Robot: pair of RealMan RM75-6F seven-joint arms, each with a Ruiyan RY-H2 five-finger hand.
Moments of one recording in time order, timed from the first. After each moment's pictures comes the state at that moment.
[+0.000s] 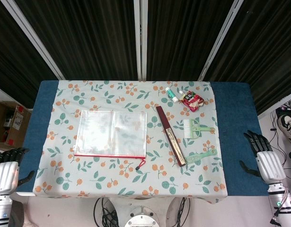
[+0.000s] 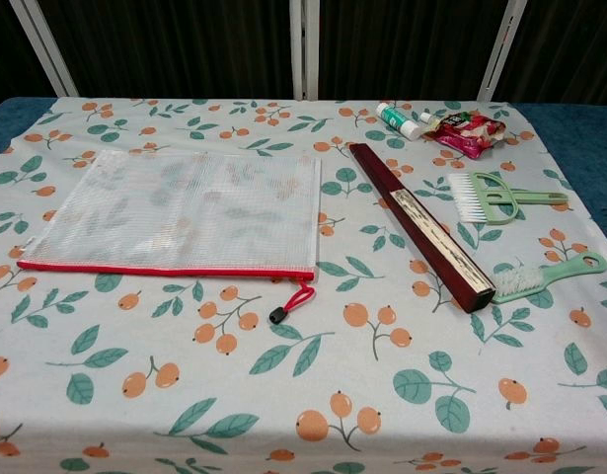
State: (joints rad) left arm -0.08 -1.22 0.05 -1.60 1.39 1.59 0.16; right arm 0.15 -1.17 0.02 -1.48 -1.56 1.44 0.25
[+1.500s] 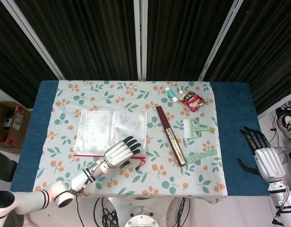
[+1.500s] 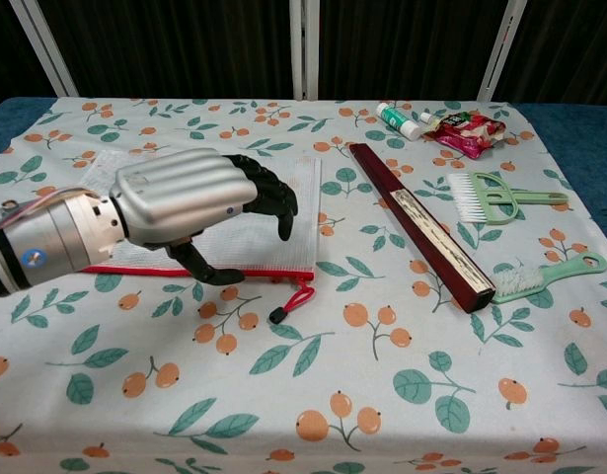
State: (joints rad) left arm -0.74 -1.72 -0.06 -1.25 1.74 1.00 0.18; right arm 0.16 -1.08 0.02 -1.60 -1.60 1.45 0.23
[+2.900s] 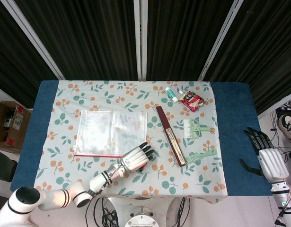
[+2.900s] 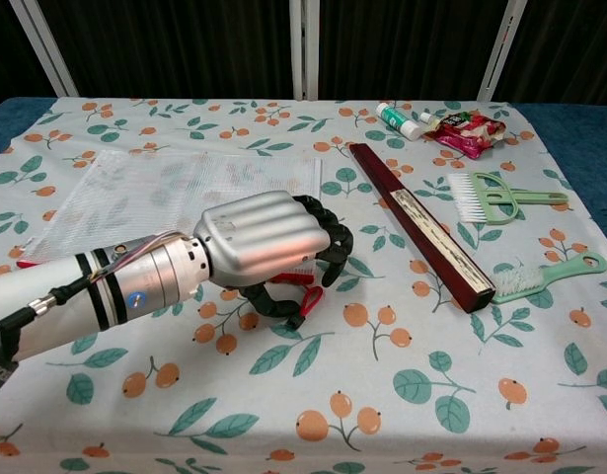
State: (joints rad) left arm -0.84 -1.88 -0.05 -1.17 1.62 0.91 0.35; right arm 0.15 -1.08 0.03 -1.57 -1.60 1.45 0.29
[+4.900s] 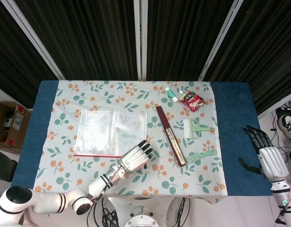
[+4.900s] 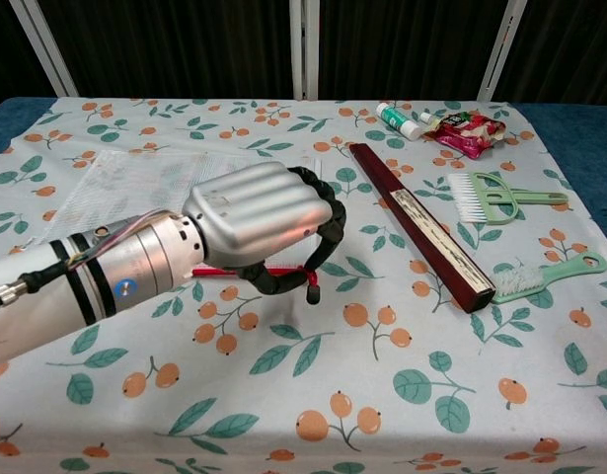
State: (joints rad) left arm -0.82 -1.81 -0.07 -1.41 1.45 0.98 0.58; right arm 0.17 -1.08 0.04 -1.56 -1.63 1.47 0.36
